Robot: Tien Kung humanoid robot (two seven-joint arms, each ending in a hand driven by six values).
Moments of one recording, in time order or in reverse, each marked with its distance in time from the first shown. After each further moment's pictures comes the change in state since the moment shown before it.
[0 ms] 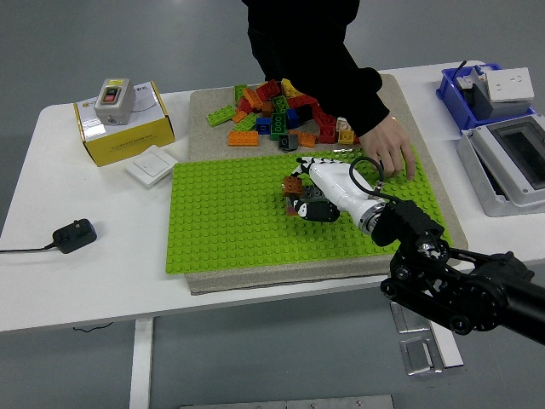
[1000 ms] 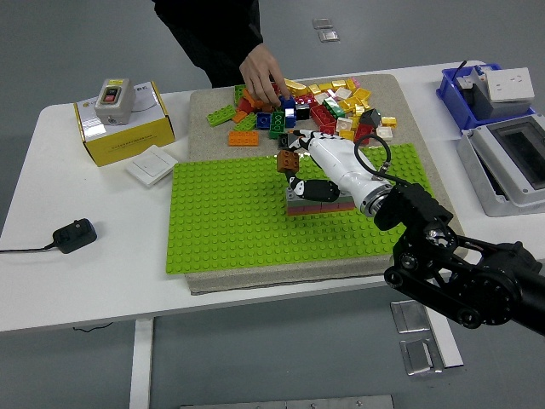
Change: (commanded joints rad) left arm 0.002 -0.001 0.002 0.000 -0.007 0.004 0.001; right arm -0.010 -0.027 0.080 0.126 -0.038 0.009 -0.033
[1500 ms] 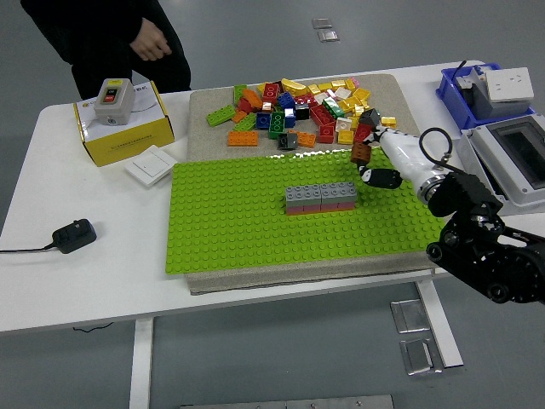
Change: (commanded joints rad) left arm -0.001 -0.003 -0.003 0.000 0.009 -0.001 -0.001; right arm 0.003 -0.064 0.040 -0.127 0.054 -0.001 0.011
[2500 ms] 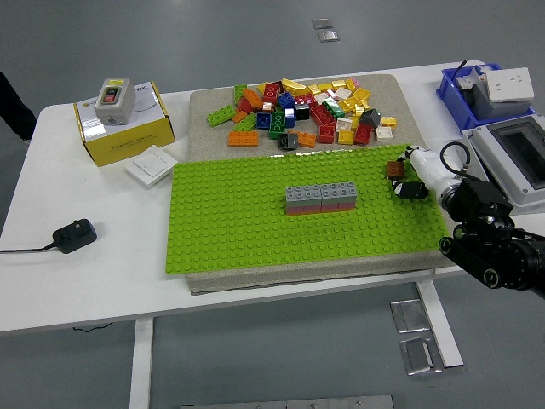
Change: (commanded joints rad) left arm -0.015 0.008 0.015 0.000 -0.003 -0.001 0.003; right arm 0.070 0.043 -0.058 -0.461 0.129 0.012 0.094
